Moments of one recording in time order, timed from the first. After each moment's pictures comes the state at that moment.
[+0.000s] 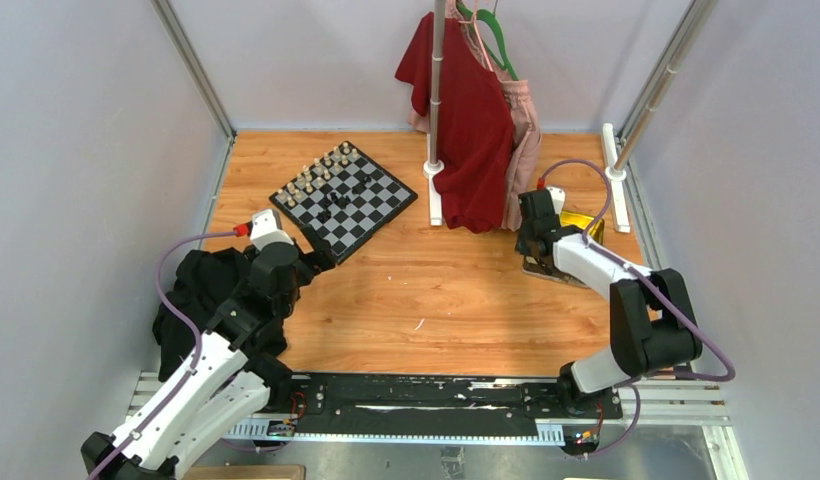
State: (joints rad) left arm -0.53 0.62 0.58 -0.37 -0.55 -0.60; right arm 0.30 1.46 0.81 -0.26 0.34 0.44
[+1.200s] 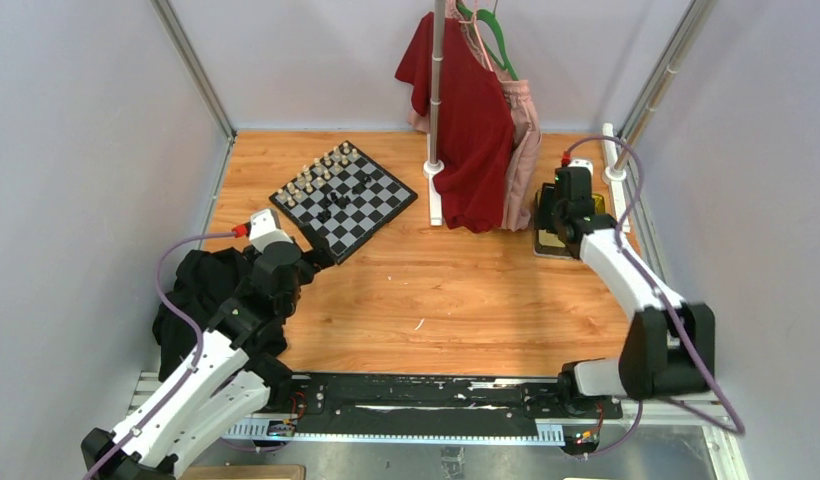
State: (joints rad) left arm -0.54 0.66 0.58 -0.35 -0.60 -0.62; right arm 0.14 1.41 0.96 -0.32 0.25 0.17
